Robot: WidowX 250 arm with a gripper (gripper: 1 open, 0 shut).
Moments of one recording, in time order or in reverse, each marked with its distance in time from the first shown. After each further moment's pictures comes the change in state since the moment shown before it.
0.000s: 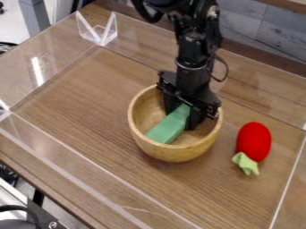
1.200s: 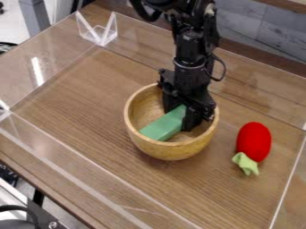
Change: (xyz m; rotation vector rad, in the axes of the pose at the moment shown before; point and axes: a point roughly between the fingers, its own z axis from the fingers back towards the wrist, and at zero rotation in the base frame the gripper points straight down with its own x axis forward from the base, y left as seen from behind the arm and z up) arm -0.005 0.004 -0.001 -0.020 0.034 -0.125
